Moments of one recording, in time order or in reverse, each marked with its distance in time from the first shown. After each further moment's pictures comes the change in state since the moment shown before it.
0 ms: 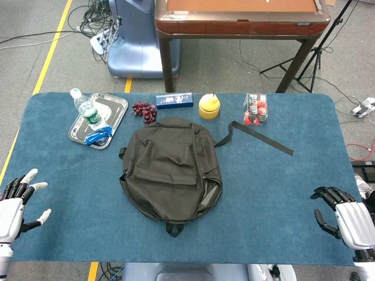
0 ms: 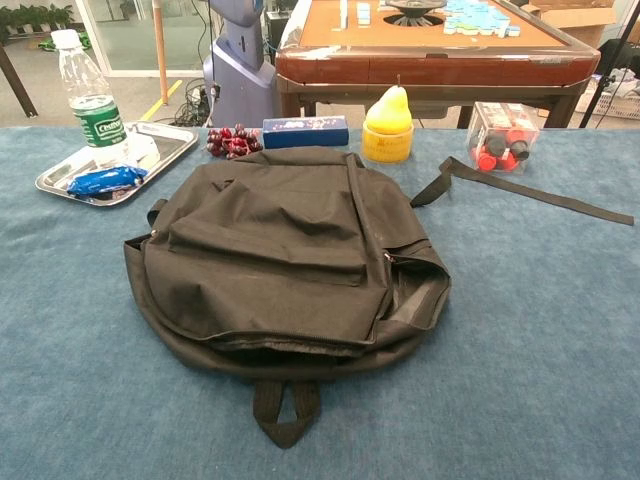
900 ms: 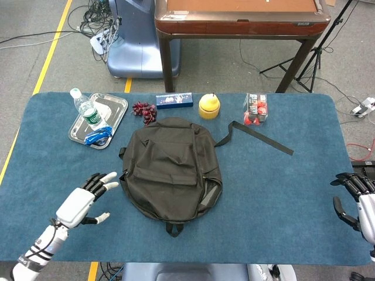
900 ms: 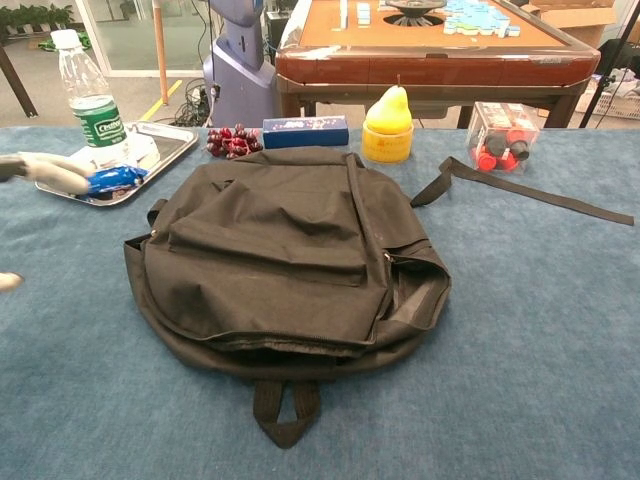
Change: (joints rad) left arm -0.271 -0.182 0.035 0.184 0.280 -0.261 -0.157; right arm -0.018 0.095 0.075 -0.100 0.049 0.095 -0.072
